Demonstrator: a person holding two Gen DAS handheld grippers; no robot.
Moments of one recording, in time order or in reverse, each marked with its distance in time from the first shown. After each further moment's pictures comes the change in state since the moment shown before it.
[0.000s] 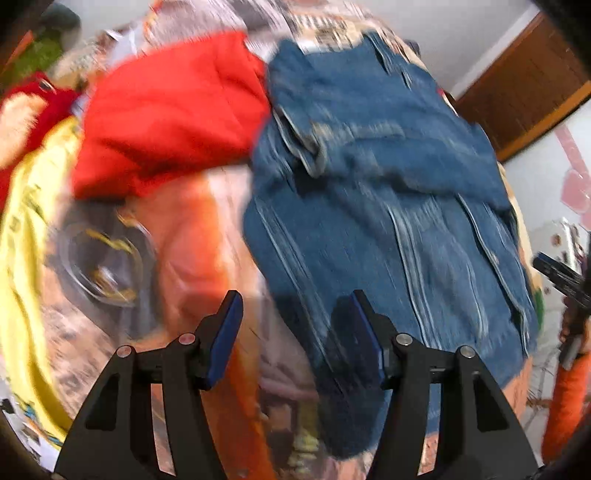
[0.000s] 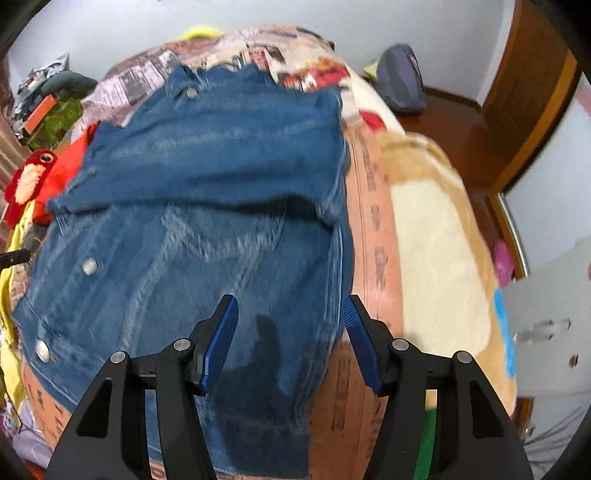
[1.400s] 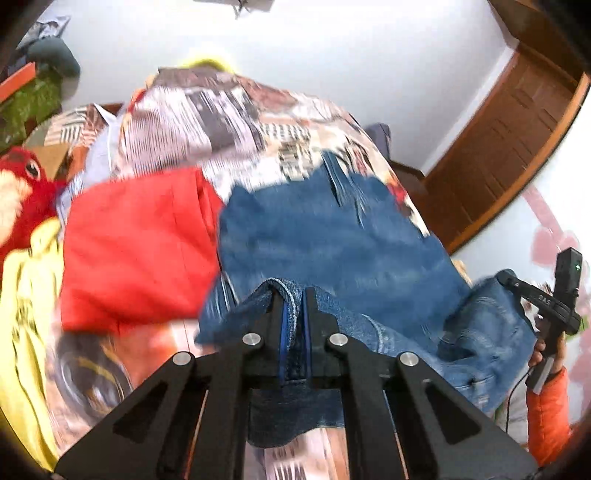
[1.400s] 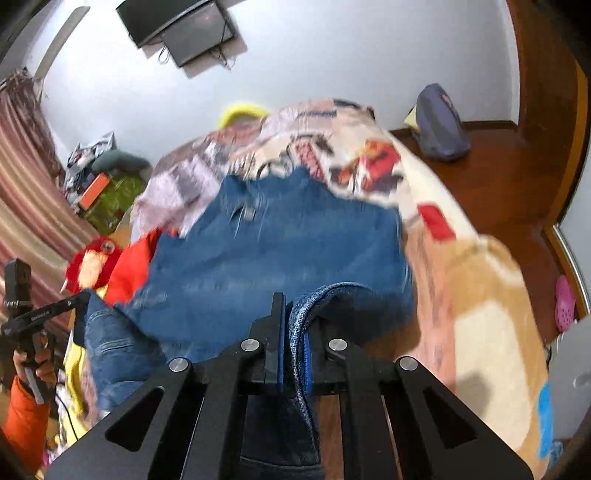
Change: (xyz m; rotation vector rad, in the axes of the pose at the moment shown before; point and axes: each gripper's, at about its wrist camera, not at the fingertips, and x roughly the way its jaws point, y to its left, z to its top) left arm -0.068 -0.038 0.110 -0.014 -0.387 -0.064; right arm -0.037 0.005 0.102 0.068 -0.349 0.293
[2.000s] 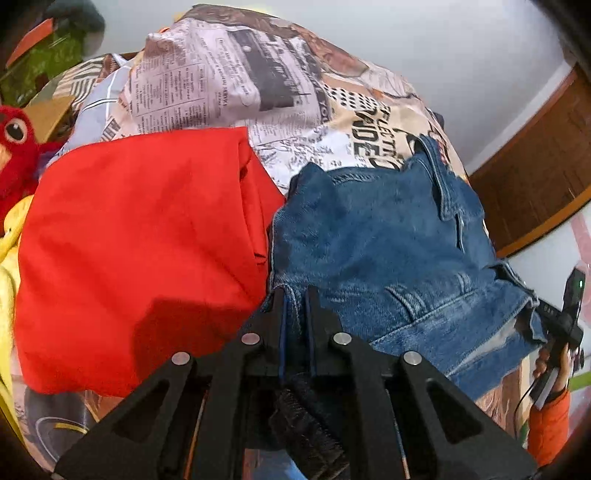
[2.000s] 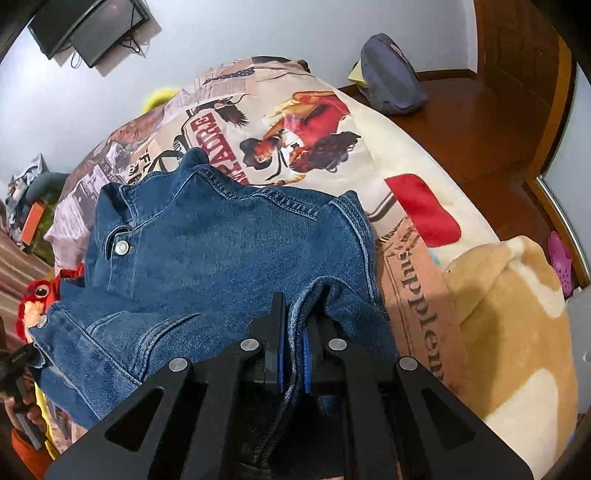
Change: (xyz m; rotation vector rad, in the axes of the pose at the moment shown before) left arm 0.122 0.067 0.021 -0.103 0.136 0.089; right arm 0.125 -0.078 0.019 0.198 0.181 -0.158
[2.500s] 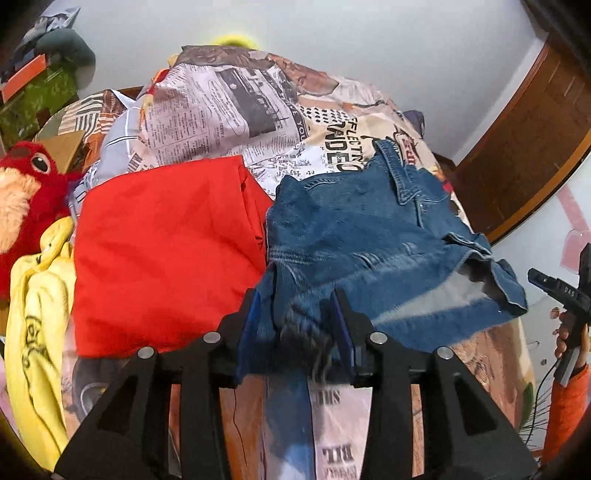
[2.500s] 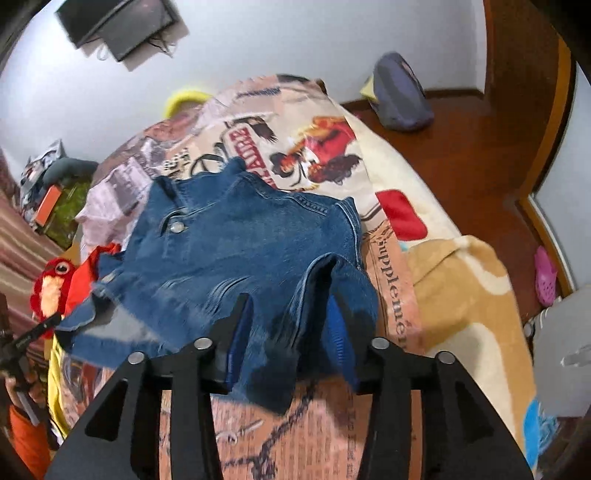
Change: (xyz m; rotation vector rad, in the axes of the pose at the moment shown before) left arm -0.085 -0.013 -0.029 0.084 -0.055 0.008; right arm -0.085 0.019 -0.022 -0.084 -0.022 0.007
